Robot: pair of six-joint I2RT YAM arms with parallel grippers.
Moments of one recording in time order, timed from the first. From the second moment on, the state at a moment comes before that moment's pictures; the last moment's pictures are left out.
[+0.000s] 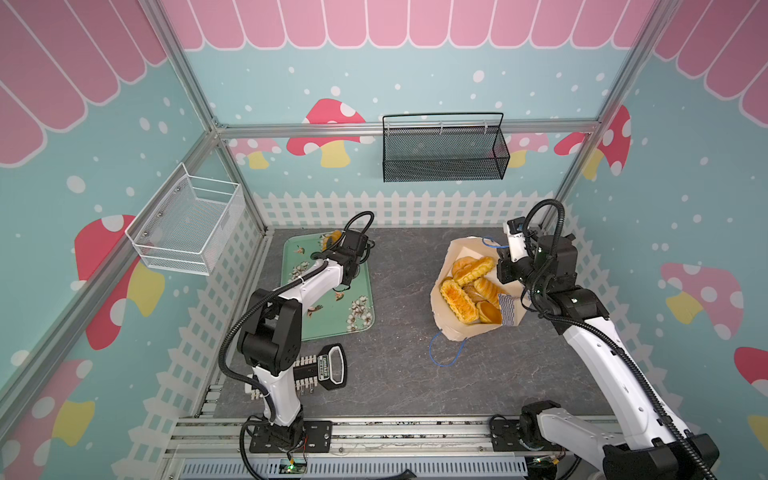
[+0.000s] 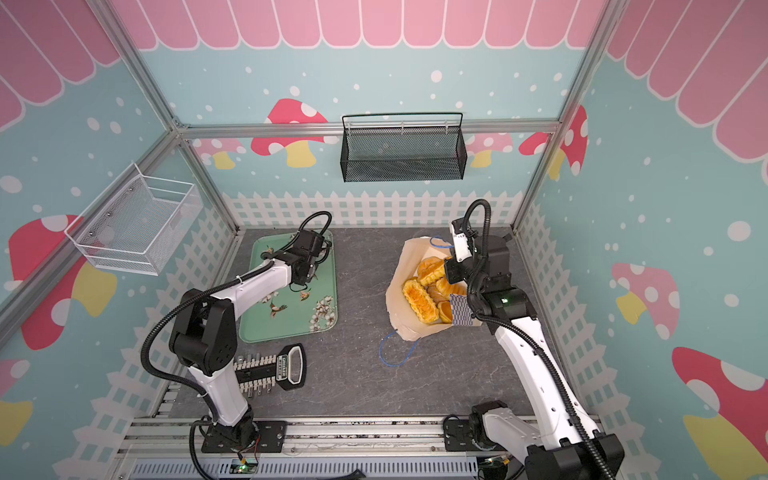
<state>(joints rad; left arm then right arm) -0.35 1.87 1.42 -0.56 -0.64 0.12 0.21 1.08 1.13 -0.42 -0.02 -0.16</state>
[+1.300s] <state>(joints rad) -0.36 1.54 1.39 -0.65 -0.32 0.08 0.20 1.08 1.16 -0.46 -0.07 -0.14</state>
